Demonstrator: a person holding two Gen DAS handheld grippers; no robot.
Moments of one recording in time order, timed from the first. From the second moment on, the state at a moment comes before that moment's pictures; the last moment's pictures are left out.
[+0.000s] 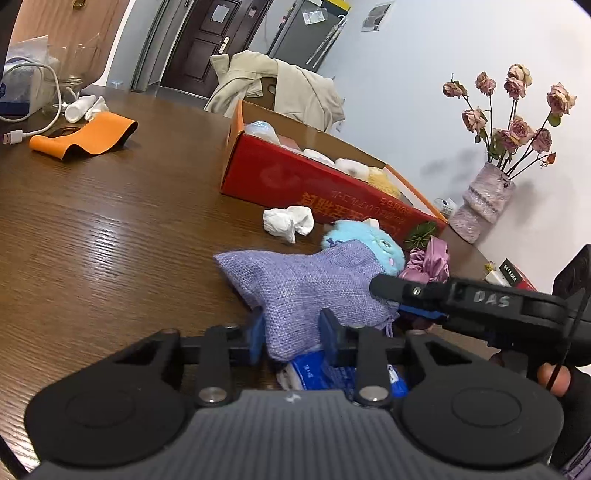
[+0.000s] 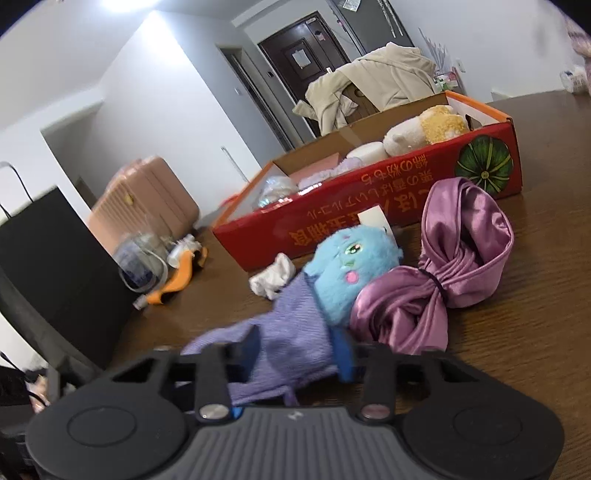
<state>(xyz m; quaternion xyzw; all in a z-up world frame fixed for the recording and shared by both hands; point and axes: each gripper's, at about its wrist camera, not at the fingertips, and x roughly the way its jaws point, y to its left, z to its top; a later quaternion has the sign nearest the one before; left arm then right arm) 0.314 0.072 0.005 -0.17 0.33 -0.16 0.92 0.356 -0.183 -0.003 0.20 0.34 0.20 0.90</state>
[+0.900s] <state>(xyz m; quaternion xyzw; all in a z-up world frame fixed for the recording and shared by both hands) 0.231 0.027 0.068 -0.11 0.24 -0.20 0.94 0.245 -0.192 0.074 0.09 0.21 0.25 0.94</state>
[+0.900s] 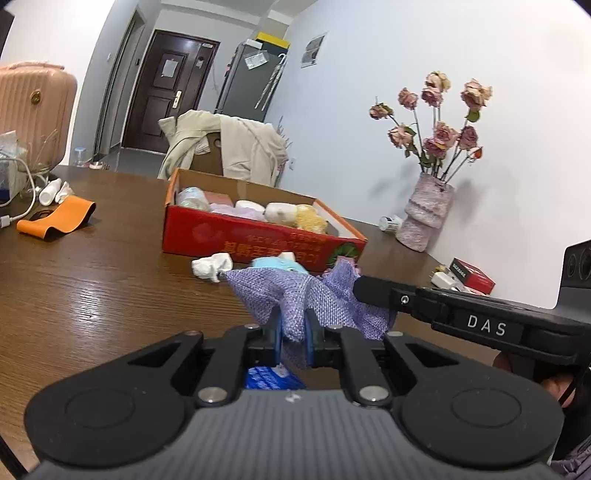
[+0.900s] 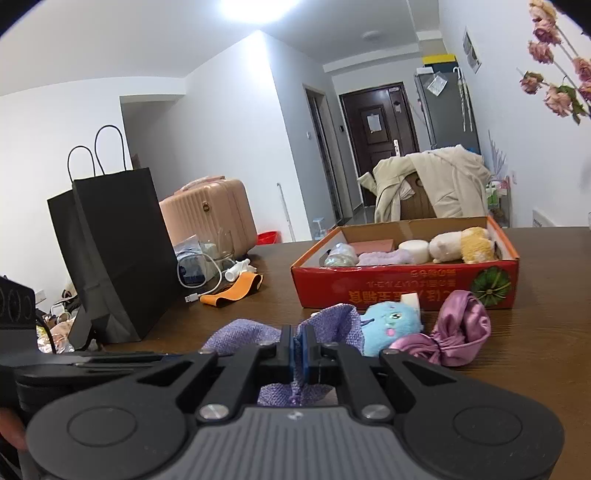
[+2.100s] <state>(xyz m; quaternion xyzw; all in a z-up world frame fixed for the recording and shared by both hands) 0.544 -0.105 0.032 -0.02 0.35 -0.24 0.91 0.534 -0.275 0.038 0.01 0.32 0.11 0.94</state>
